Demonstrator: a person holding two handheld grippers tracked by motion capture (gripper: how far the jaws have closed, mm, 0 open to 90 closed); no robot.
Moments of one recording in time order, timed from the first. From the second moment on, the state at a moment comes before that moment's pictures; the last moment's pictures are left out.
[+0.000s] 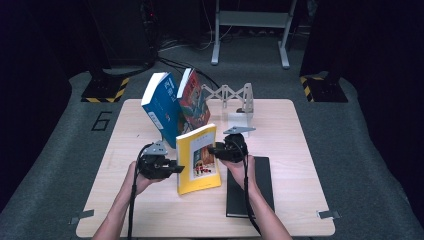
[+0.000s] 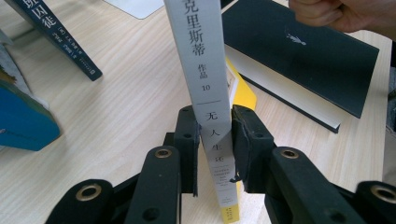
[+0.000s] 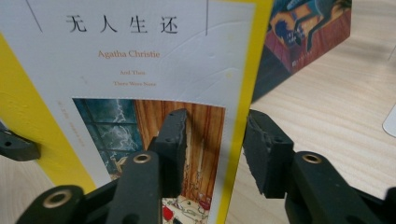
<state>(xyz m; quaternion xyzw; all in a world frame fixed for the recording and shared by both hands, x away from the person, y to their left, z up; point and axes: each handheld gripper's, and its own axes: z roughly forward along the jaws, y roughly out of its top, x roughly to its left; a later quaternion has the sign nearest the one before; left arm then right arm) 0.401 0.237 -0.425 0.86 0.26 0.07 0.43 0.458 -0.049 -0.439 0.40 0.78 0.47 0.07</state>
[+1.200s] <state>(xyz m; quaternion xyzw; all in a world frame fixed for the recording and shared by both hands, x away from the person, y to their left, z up) 0.396 0.232 -0.427 0.83 0.28 0.12 0.47 0.444 -0.051 -0.421 0.36 0.76 0.52 0.15</state>
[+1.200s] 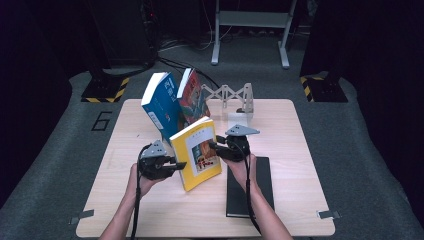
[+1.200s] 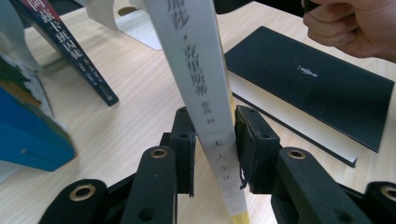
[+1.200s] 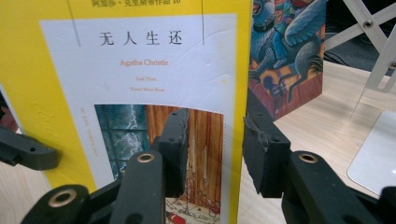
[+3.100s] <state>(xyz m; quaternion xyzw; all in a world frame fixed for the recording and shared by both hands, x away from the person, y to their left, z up) 0.399 0.226 -0.420 0.83 0.28 0.11 0.47 0.437 -0.087 -0.439 0.38 0.79 0.46 0.15</state>
